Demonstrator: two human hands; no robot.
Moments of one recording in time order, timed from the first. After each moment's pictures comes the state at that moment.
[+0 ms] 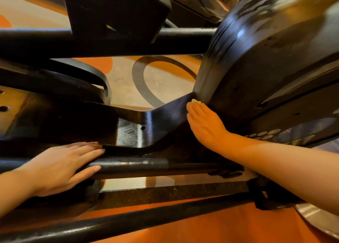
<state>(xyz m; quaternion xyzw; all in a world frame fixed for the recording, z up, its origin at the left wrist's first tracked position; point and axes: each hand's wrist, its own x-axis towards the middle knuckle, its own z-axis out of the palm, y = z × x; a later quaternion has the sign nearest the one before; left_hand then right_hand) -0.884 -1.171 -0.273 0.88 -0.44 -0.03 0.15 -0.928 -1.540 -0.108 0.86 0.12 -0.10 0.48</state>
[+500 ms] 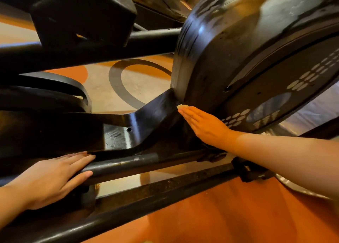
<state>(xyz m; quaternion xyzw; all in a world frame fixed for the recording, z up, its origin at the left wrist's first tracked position) -0.877 -1.166 -0.288 0.87 -0.44 -0.07 0.18 -0.993 -1.582 -0.103 0.74 0.18 -0.02 0.65</state>
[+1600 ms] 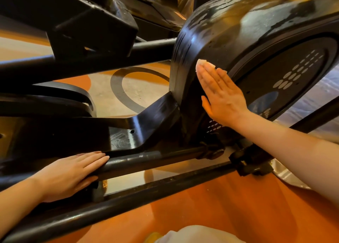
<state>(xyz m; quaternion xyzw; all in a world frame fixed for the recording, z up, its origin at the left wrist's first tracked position) -0.885 -1.164 -0.256 0.84 -0.54 -0.02 0.07 -1.005 -1.551 -0.010 0.90 0.04 0.19 0.39</state>
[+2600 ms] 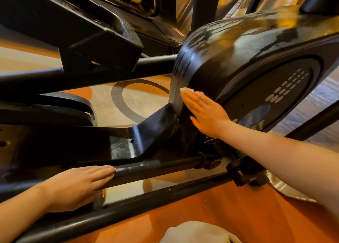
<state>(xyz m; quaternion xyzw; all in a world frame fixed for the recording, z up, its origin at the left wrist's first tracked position) -0.890 -1.177 -0.254 0.74 -0.65 0.08 0.12 -0.988 -1.554 -0.027 0.84 0.09 0.08 0.52</state>
